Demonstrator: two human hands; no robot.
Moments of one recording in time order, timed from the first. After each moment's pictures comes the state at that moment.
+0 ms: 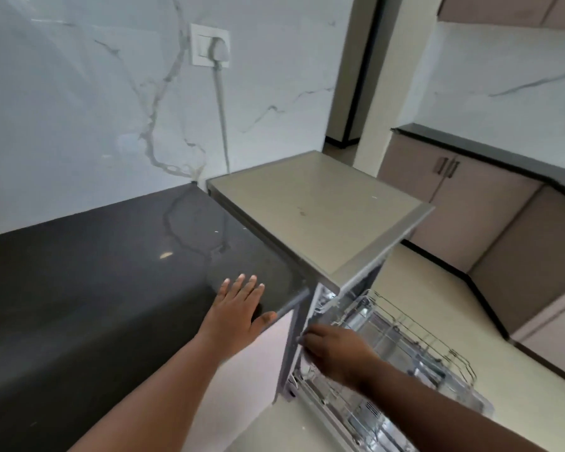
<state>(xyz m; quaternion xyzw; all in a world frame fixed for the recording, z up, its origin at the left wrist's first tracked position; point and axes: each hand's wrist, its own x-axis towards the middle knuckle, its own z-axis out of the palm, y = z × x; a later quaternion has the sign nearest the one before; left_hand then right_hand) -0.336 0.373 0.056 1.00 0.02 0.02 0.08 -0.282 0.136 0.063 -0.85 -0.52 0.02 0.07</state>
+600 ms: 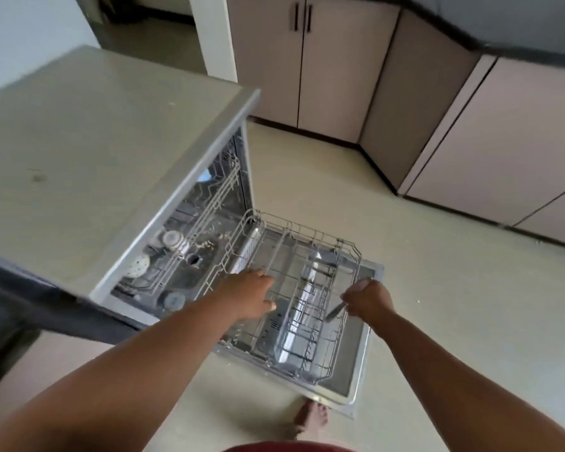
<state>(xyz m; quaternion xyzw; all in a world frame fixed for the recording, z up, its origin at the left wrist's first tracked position) -0.094 0.007 -0.028 0.93 -0.22 -0.30 0.01 -0.127 -0.246 -0.069 -0.80 0.32 0.17 0.48</state>
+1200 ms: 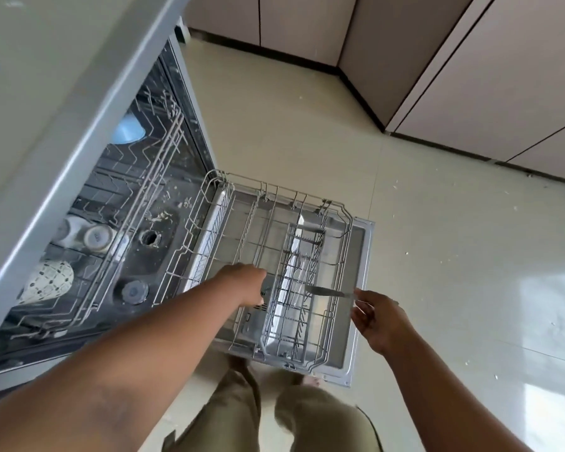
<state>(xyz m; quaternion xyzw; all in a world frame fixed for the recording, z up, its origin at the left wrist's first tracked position) 0.009 -0.028 -0.178 0.86 -0.23 -0.45 -0.03 -0.101 -0.265 -0.165 -0.37 0.62 0.10 0.68</state>
